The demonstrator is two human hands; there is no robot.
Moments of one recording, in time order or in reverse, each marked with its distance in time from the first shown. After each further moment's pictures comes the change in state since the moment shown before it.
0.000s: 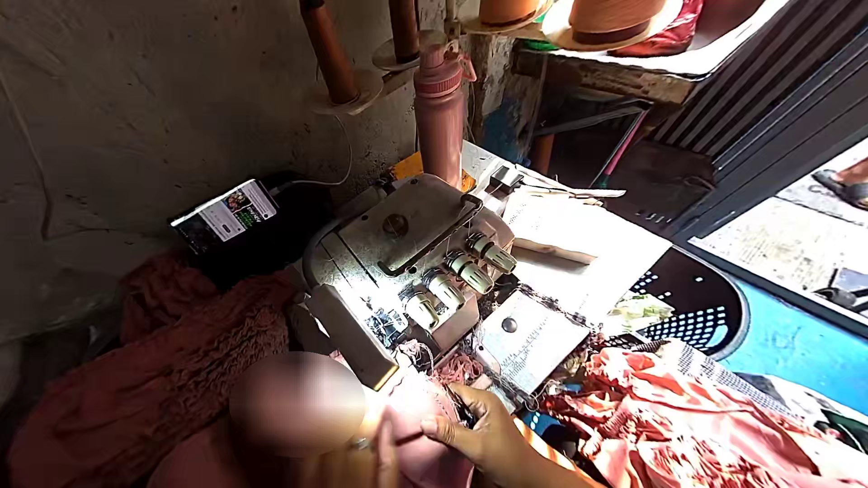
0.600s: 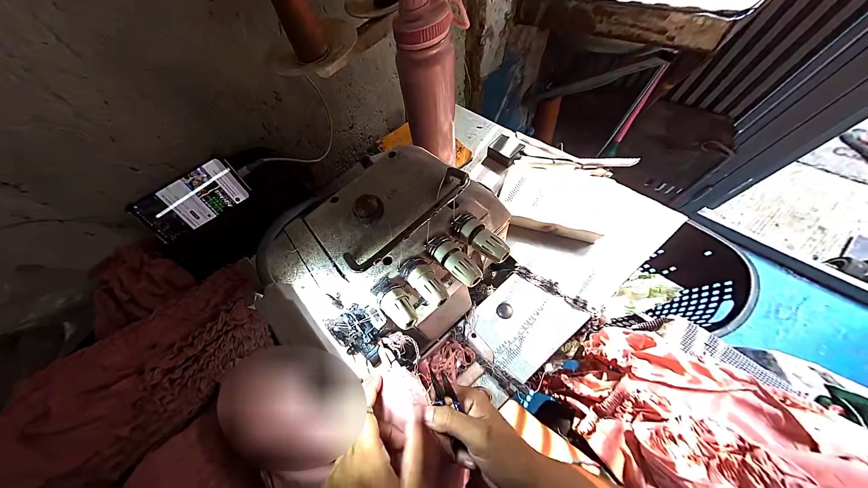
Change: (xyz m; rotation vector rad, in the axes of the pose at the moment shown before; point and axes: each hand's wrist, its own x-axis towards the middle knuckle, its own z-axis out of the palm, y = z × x) left_hand 0.011 0.062 0.020 -0.059 -0.237 -0.392; right_hand -0.002 -0.023 -0.001 0.491 -0.069 0.418
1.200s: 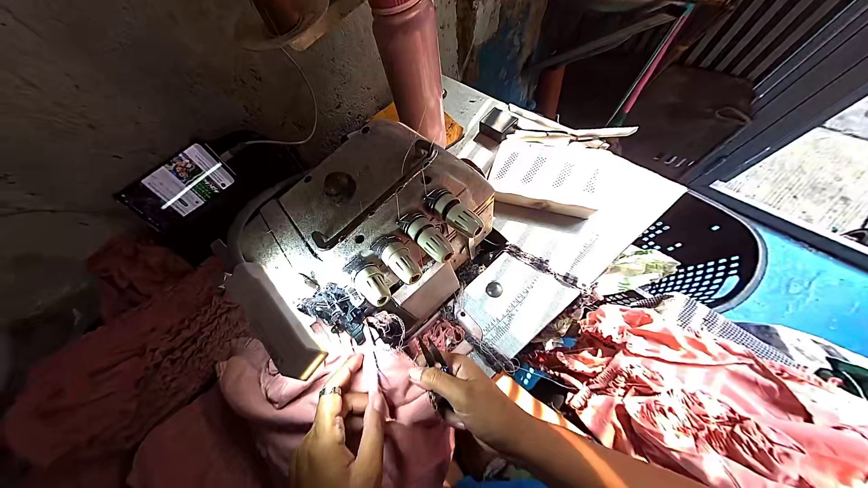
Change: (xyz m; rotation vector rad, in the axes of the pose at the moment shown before) left_hand -0.001 -0.025 -0.002 -0.345 -0.060 -0.055; right_hand 0.004 -0.013 -0.008 -0.073 -0.002 0.065
